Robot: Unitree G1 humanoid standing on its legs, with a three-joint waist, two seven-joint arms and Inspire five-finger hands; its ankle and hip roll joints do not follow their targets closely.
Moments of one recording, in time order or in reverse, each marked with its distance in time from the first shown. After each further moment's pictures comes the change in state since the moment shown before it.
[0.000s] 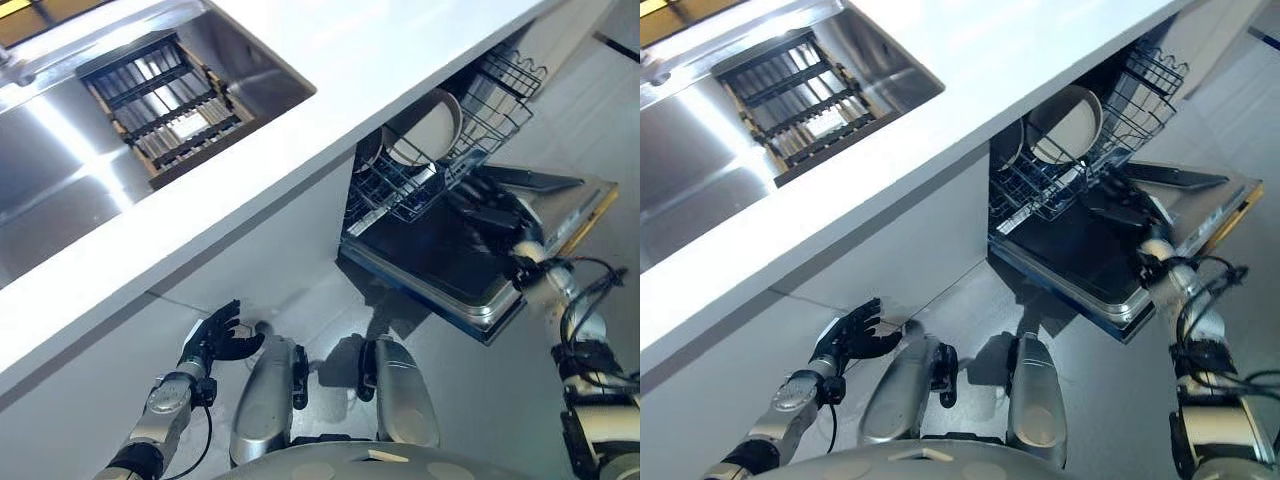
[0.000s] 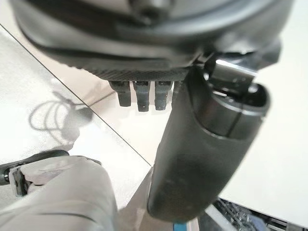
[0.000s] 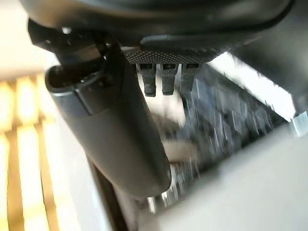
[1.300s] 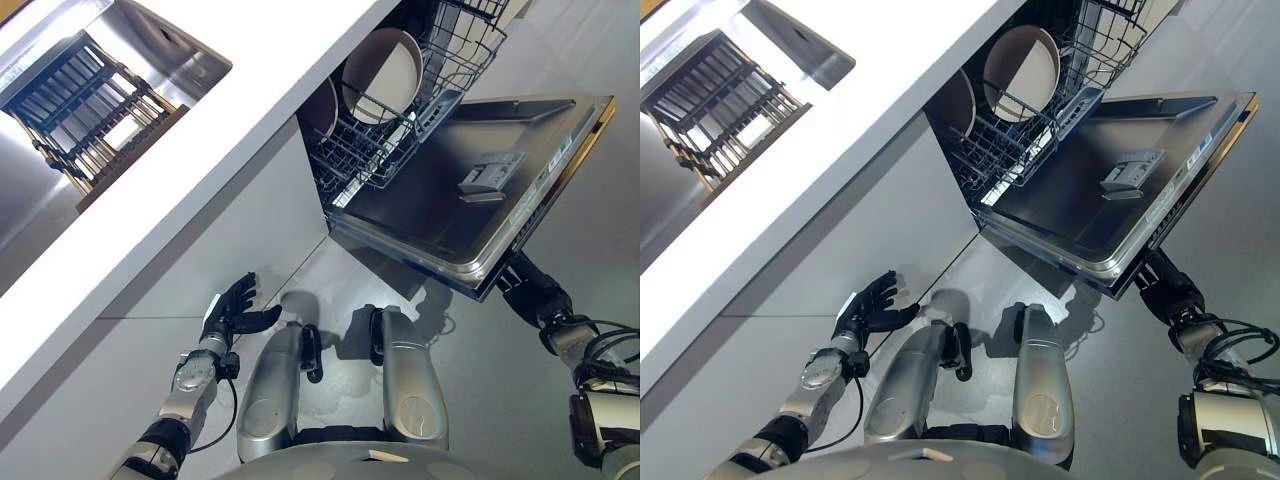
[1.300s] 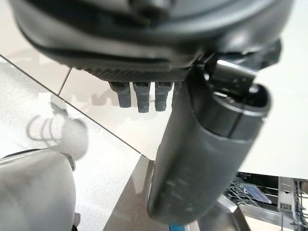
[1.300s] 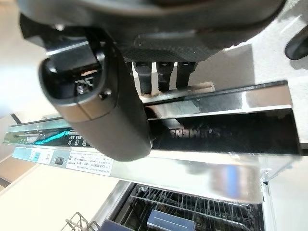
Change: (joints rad) left arm -0.108 -0.076 -0.039 0.044 -0.002 -0.082 0.041; right arm -0.178 -0.114 0.033 0.650 0.432 0.387 0.349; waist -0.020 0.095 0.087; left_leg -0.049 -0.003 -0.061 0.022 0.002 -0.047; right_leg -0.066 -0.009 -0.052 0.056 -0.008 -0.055
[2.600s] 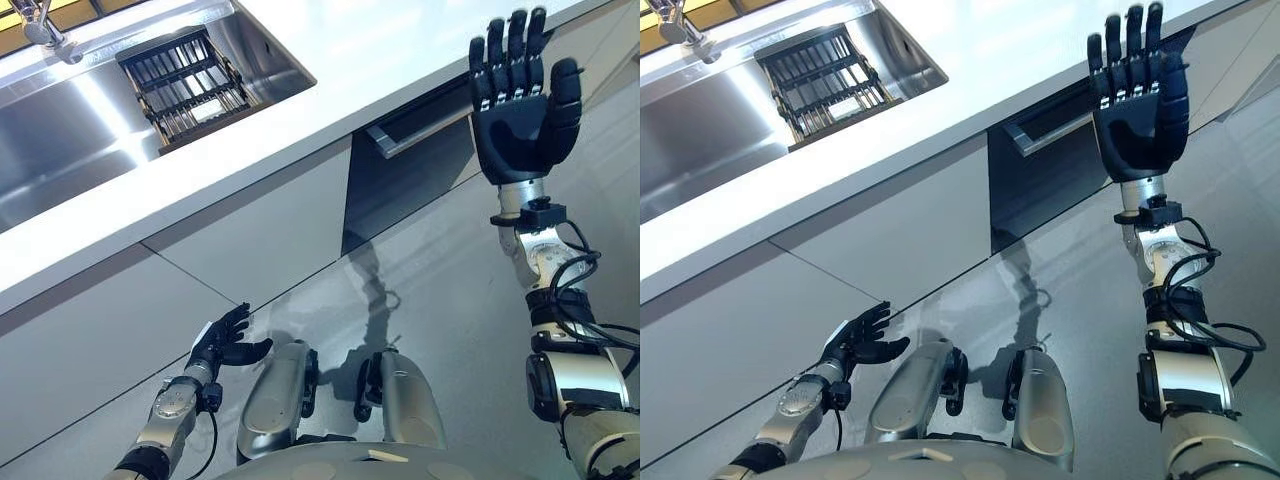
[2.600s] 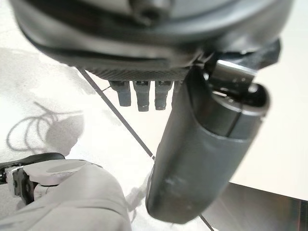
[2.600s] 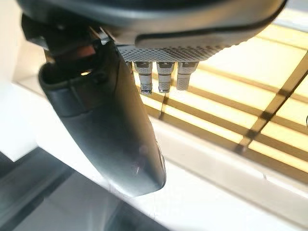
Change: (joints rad) left arm 0.096 0.060 0.012 0.002 0.042 0.038 -0.107; right arm -0.162 0.177 -0.038 -0.587 0.539 0.046 0.421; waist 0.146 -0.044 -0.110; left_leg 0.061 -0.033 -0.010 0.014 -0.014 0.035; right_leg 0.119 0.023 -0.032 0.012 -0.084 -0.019
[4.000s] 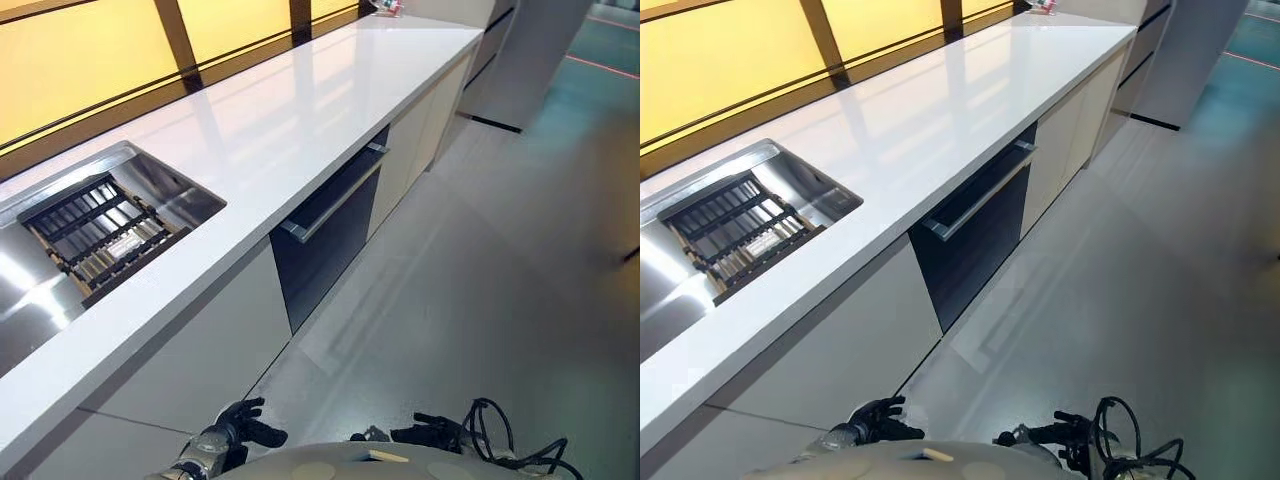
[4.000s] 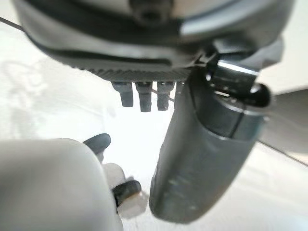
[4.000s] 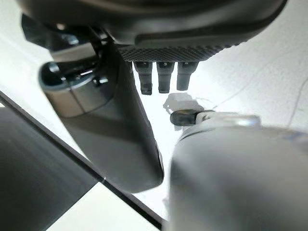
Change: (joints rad) left arm -0.083 -0.223 -0.033 0.453 0.296 0.221 0.025; right arm 0.507 0.289 0.316 0.647 -1.404 -0.119 -0.717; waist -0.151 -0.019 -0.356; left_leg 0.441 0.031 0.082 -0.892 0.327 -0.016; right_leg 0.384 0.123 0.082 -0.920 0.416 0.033
